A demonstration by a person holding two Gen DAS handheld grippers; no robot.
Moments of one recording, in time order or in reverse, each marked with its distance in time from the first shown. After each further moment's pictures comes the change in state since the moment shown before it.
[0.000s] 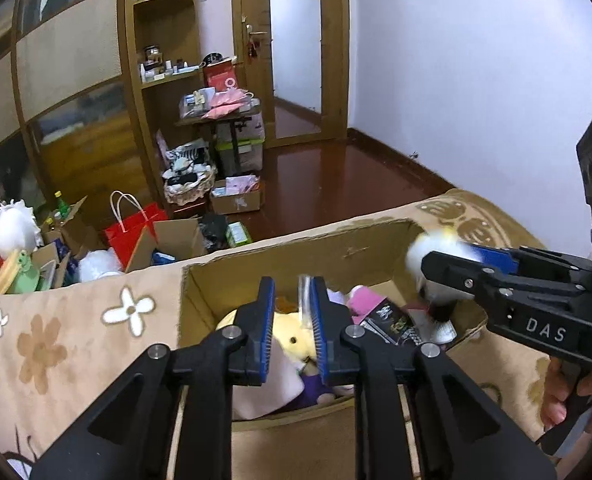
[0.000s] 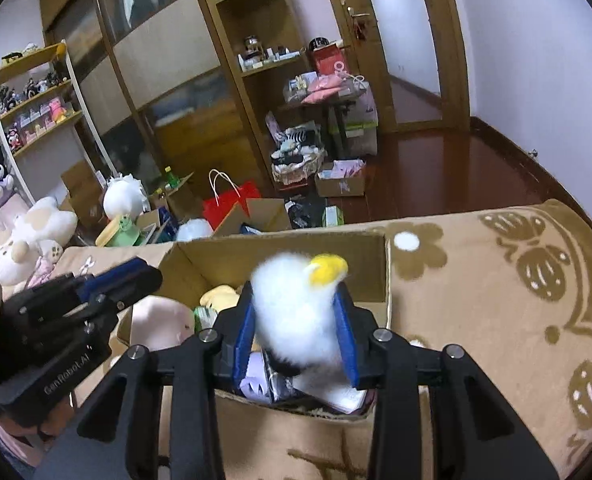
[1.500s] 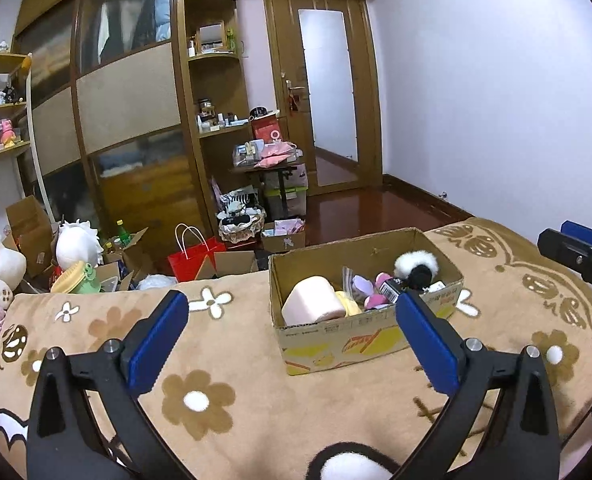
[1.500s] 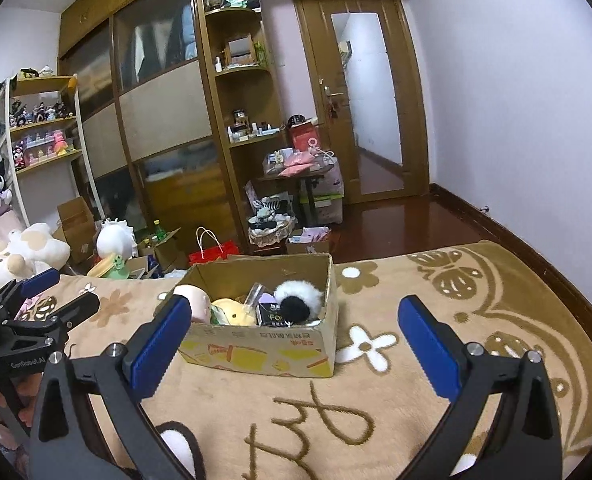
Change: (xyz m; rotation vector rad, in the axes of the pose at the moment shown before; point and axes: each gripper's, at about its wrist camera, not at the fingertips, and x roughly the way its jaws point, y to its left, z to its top) left arm -0.149 0.004 -0.061 -0.003 -0.194 0.160; right arm -0.157 0.021 -0.066 -0.038 -0.280 -0.127
